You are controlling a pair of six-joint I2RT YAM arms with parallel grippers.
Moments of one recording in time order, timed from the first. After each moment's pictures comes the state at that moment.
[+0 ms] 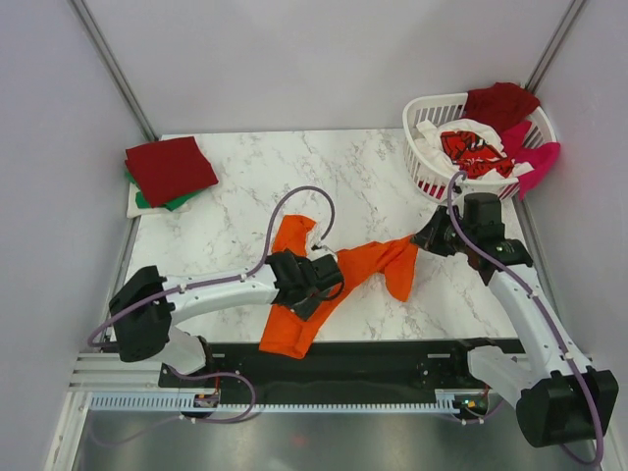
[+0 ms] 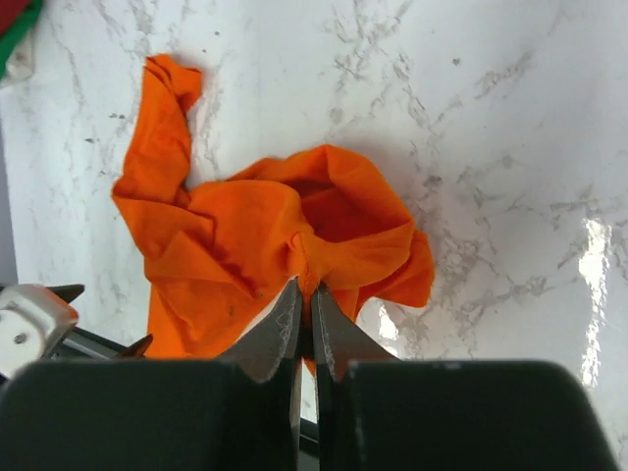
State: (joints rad) left arm -1.10 1.49 1.05 -0.90 -0.48 -0.38; right arm 0.12 0.99 0.84 -0.53 -0.34 0.49
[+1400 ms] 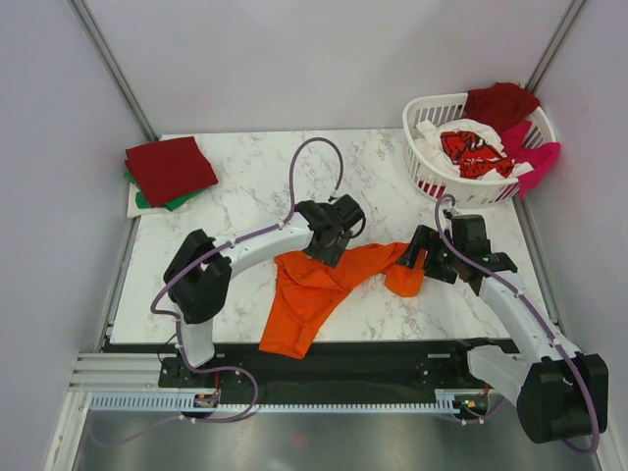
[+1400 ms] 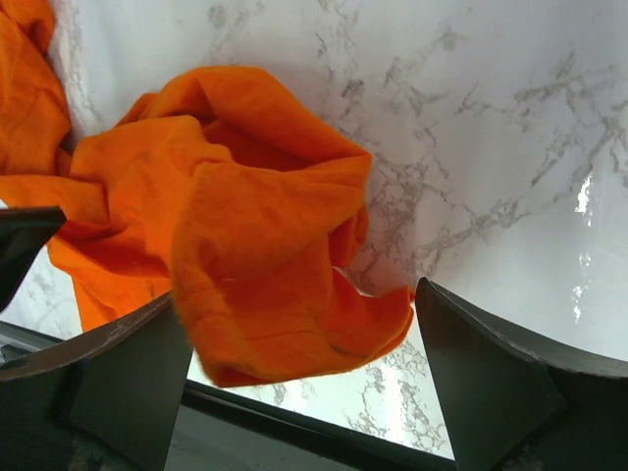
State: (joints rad) left arm -0.88 1.87 1.49 -0.88 -0.39 -0.36; right arm 0.13 1.02 0.64 -0.50 -0.29 0.51
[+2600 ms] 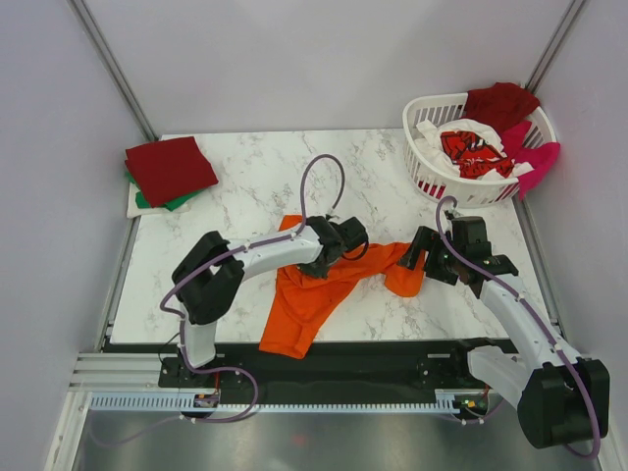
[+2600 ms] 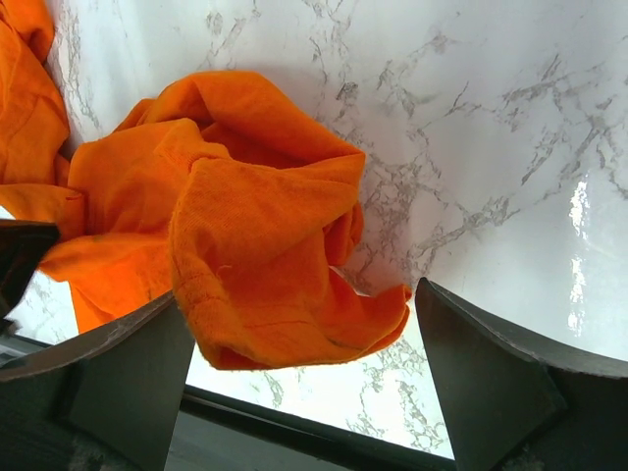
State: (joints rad) left arm -0.96 1.94 1.42 -0.95 -0.44 -0.48; right arm 0.14 0.99 0.62 -0.51 -0.26 0.52
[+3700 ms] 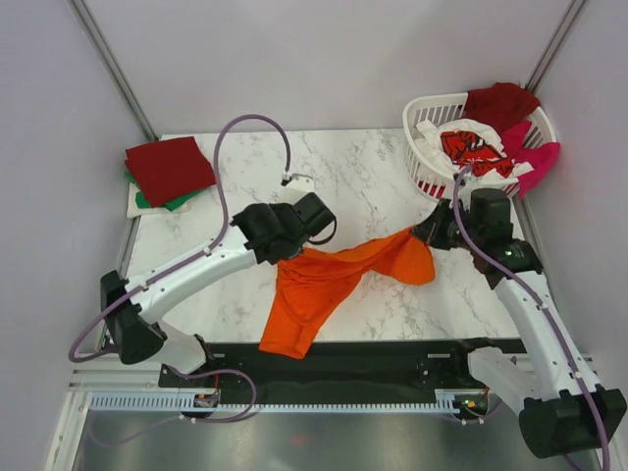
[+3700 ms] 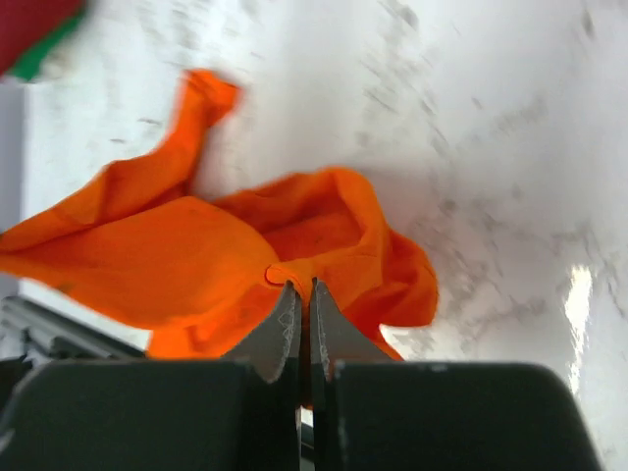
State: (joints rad) left arm -0.97 1.49 1.41 -1.08 -0.67 -0.64; right arm 0.14 0.95 0.81 -0.54 -0.30 0.46
